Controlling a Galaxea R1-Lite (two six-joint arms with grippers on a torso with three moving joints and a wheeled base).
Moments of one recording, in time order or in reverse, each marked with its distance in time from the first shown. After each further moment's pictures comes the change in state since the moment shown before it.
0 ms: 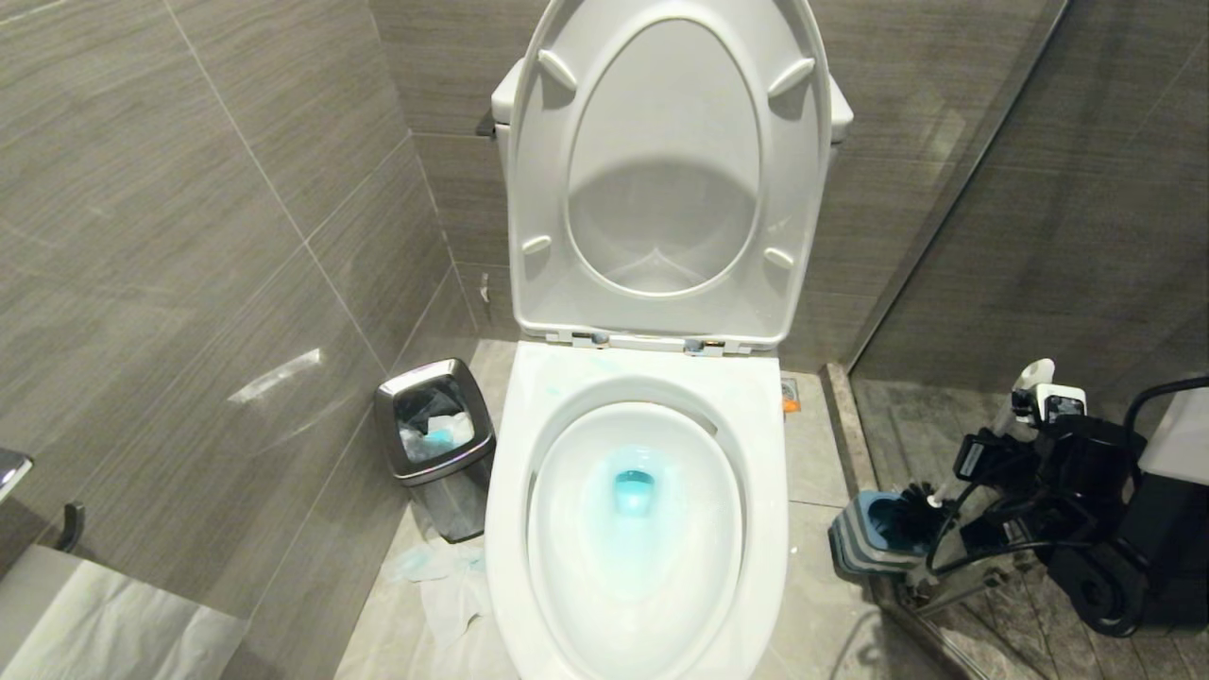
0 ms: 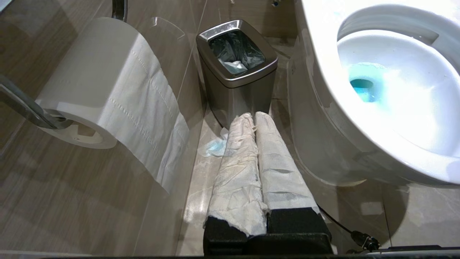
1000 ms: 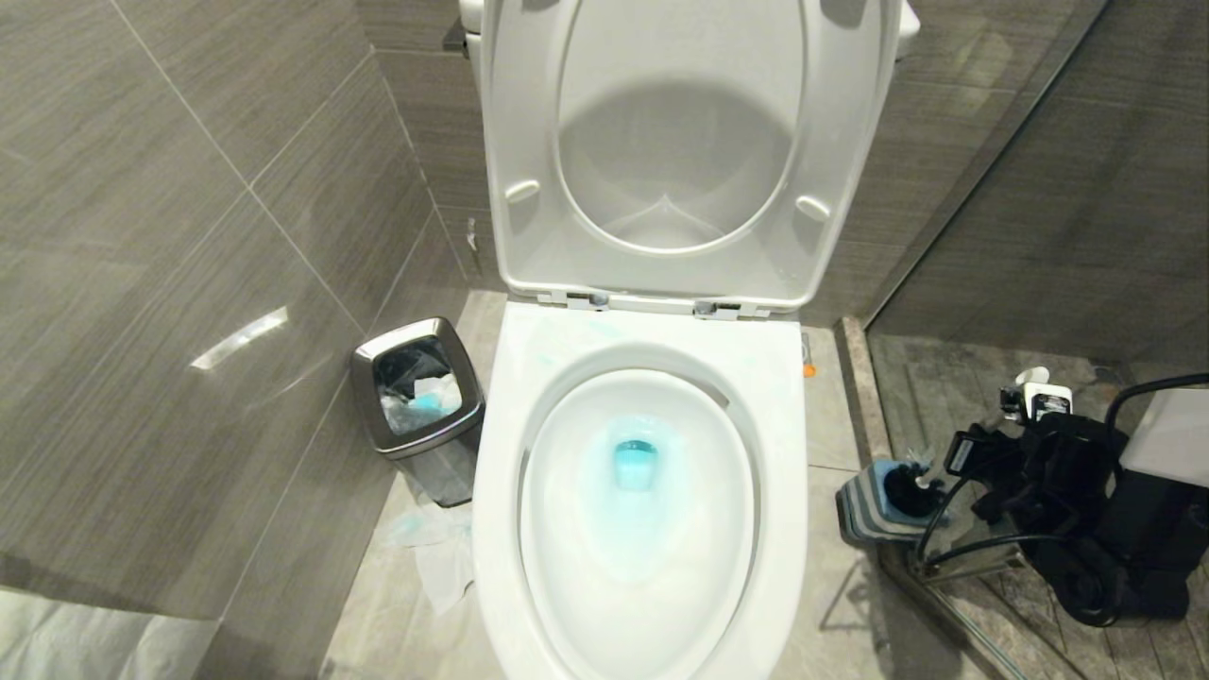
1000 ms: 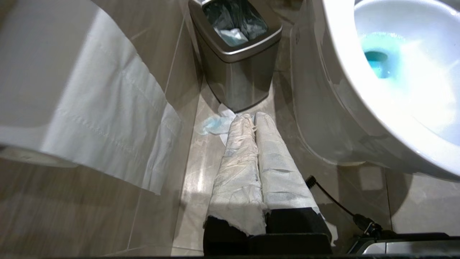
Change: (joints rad) left arm 0.000 0.000 0.000 0.001 0.000 0.001; right arm -0.001 0.044 -0.056 0.005 0.001 -0.008
